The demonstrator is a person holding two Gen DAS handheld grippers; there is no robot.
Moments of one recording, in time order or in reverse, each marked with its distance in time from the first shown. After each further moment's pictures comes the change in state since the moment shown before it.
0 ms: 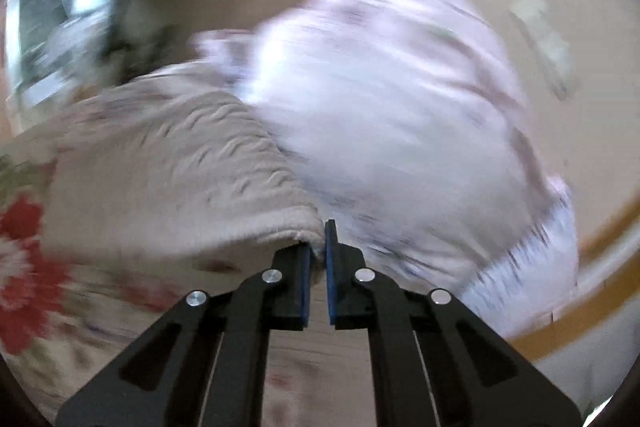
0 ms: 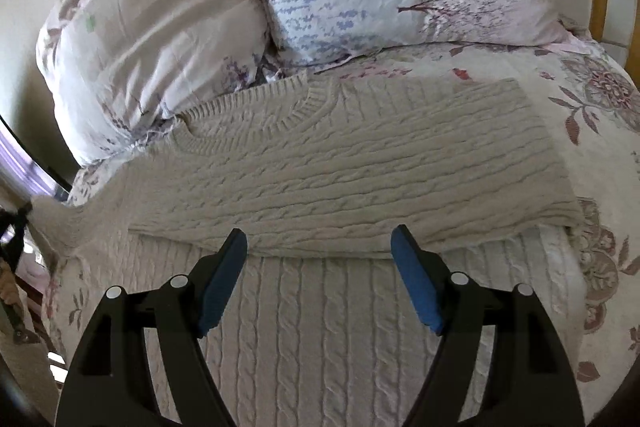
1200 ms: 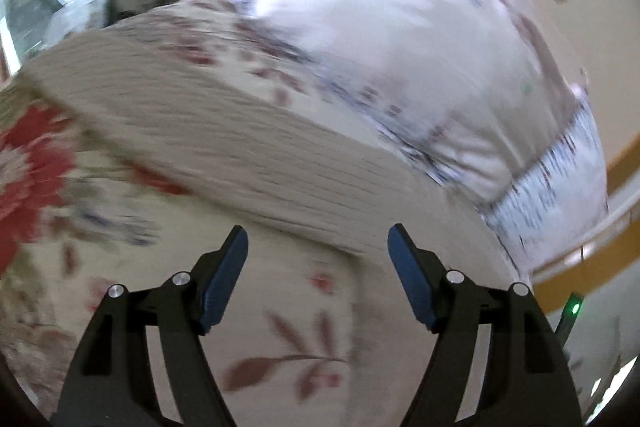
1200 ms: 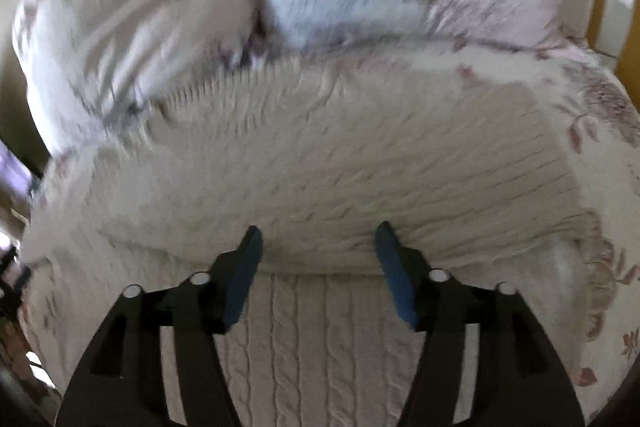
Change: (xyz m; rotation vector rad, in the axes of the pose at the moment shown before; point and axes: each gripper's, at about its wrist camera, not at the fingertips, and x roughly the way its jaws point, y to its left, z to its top) left arm 0.011 0.045 -0.073 0.046 0.128 0.132; right arm 0.032 0.019 0.007 -0.069 0.037 -0.110
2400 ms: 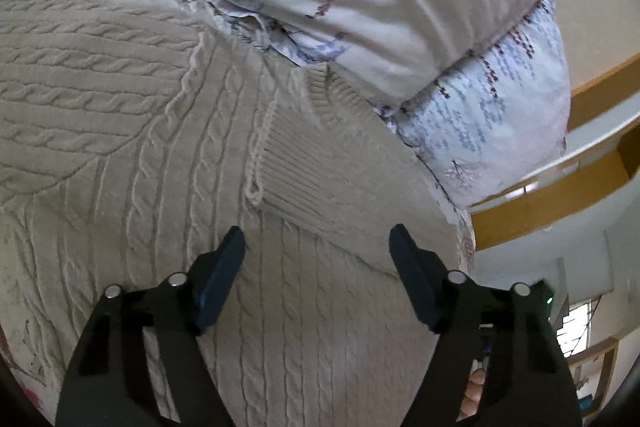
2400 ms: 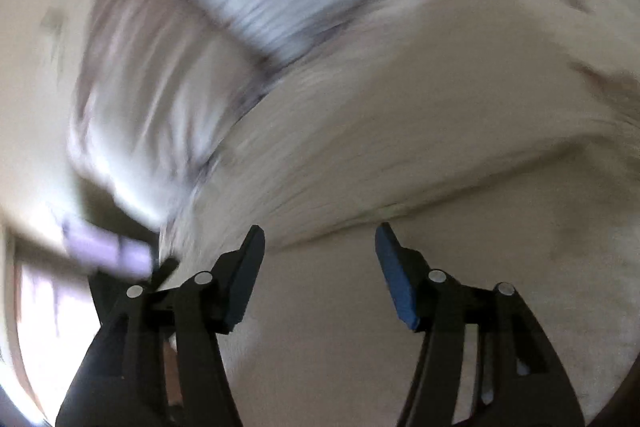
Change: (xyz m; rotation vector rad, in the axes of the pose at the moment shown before) left arm 0.118 -0.146 -0.063 0.091 0.312 -0.279; right arm -0.019 -0.096 -0.013 0.512 0.040 0.421
